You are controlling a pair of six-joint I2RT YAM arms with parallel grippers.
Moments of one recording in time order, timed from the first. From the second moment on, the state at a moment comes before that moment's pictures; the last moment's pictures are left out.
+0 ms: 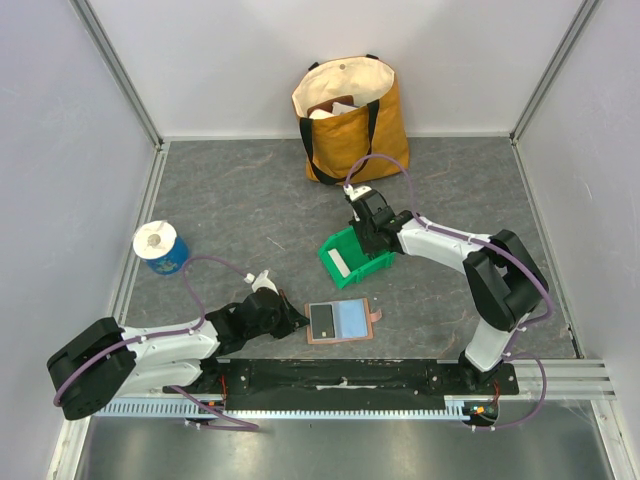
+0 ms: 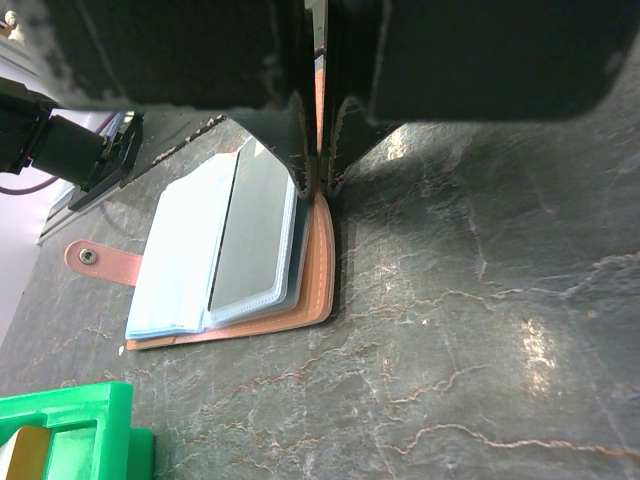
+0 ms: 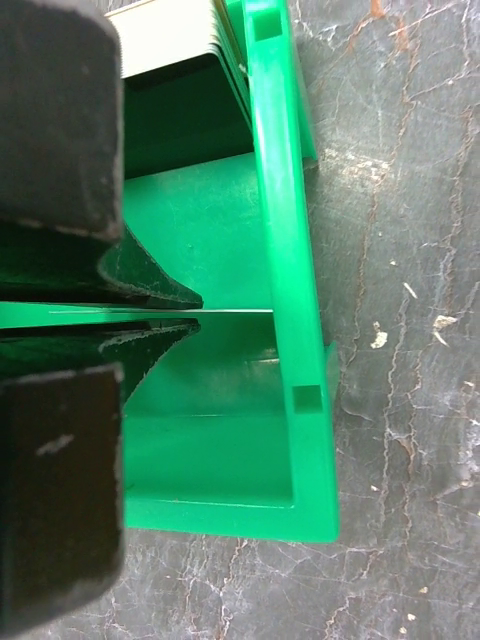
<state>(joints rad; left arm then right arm) -0.94 1.05 0.16 0.16 -0.07 -1.25 0.64 1.75 1.11 -0.33 0.18 0.15</state>
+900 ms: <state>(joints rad) -0.94 1.03 0.15 0.16 -0.07 -1.25 0.64 1.55 1.17 -0.40 0.20 0.13</state>
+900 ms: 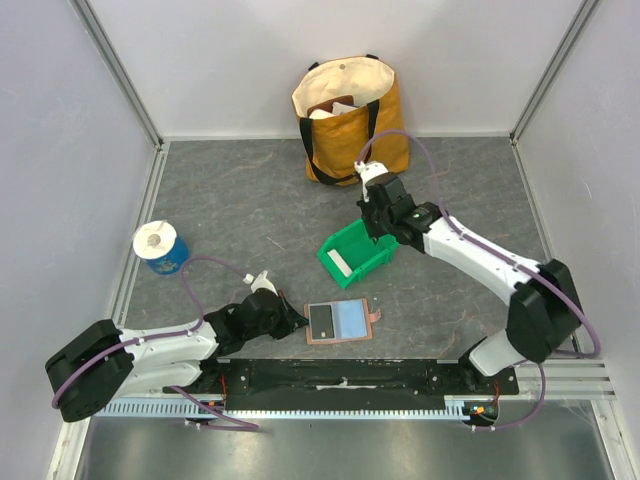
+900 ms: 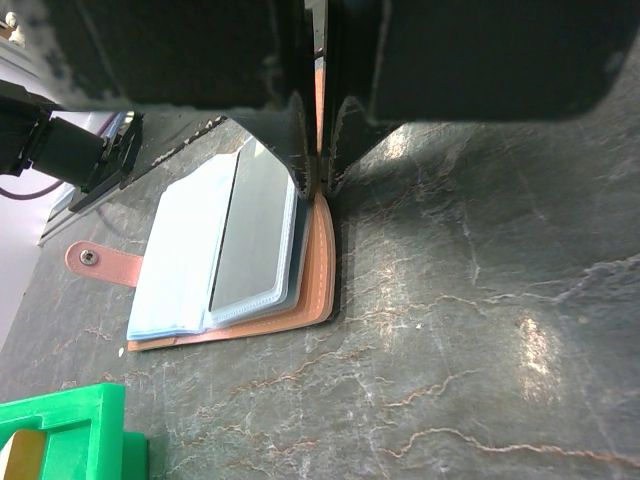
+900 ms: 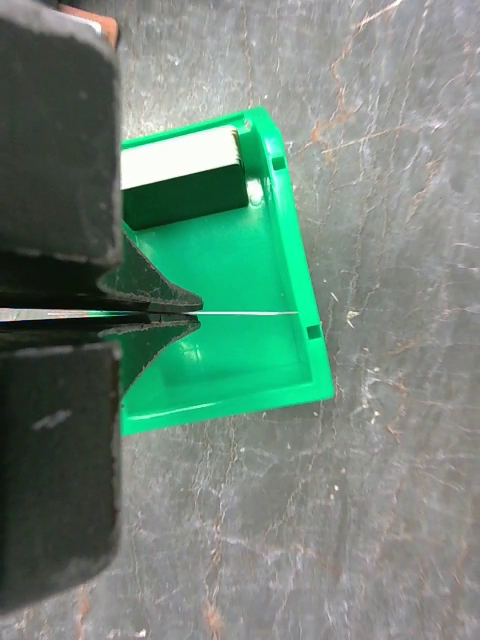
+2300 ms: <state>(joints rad) -0.93 1.04 0.15 0.16 -0.05 -1.25 0.95 1.03 0.44 -0.18 0.16 0.87</state>
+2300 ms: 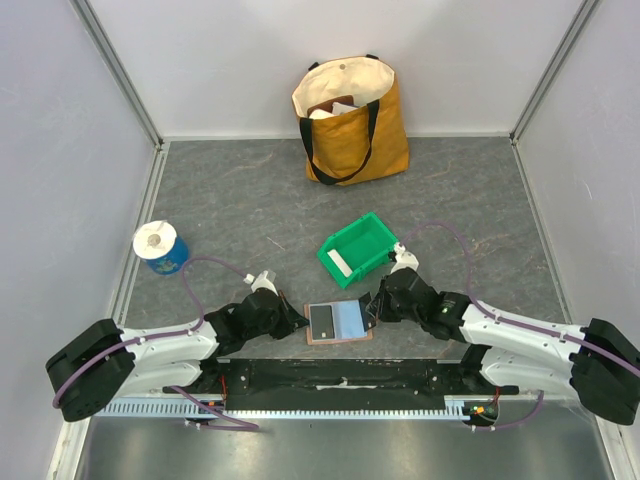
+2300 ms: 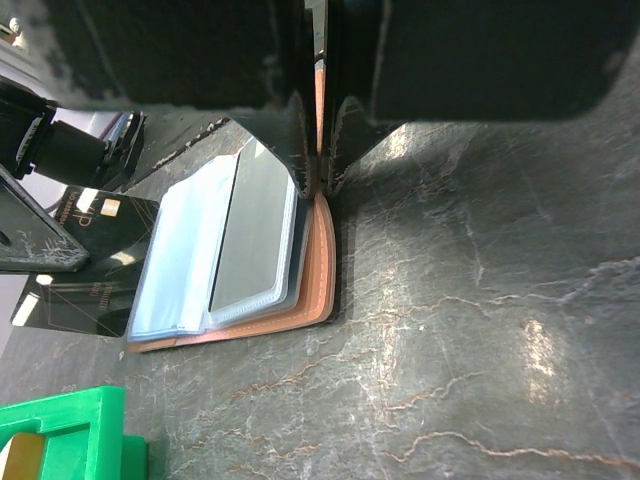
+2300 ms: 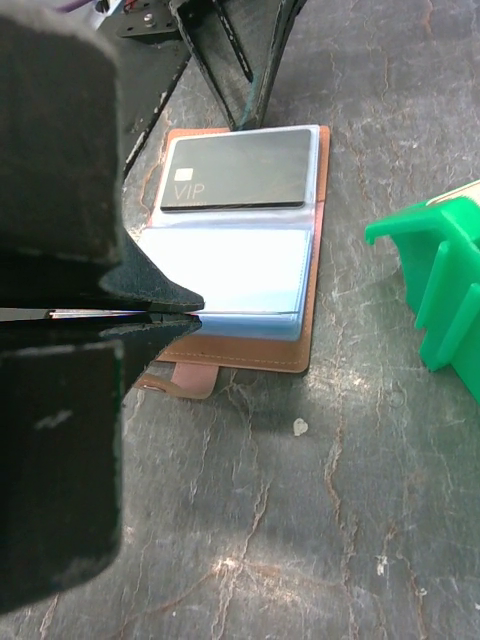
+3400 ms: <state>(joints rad) -0.93 1.05 0.15 0.17 -0.05 -1.25 0.96 1.05 0.41 -0.15 0.20 0.90</state>
